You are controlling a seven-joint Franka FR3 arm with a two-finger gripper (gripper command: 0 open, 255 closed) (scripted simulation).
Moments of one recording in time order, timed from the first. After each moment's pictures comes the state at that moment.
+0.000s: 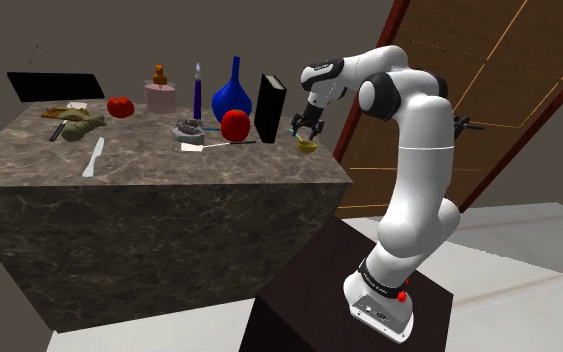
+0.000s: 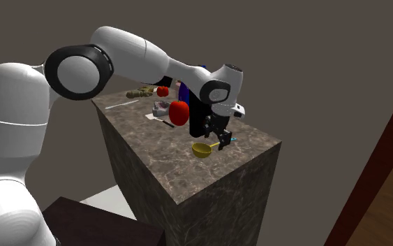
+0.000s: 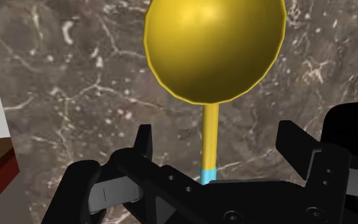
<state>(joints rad) -0.33 0.50 -0.35 -1.57 0.35 1.94 -0.18</state>
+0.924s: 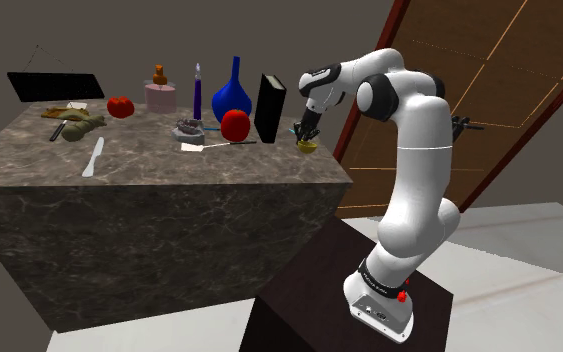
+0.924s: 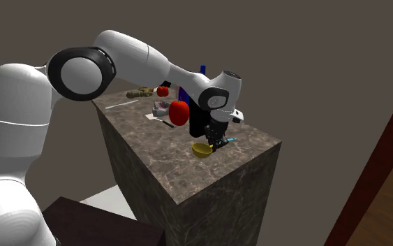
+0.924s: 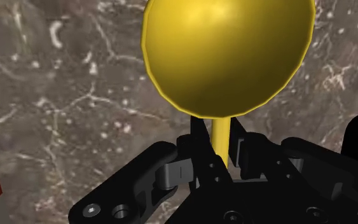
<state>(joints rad) -0.33 0.52 -0.34 -1.61 0.36 1.99 -0.19</state>
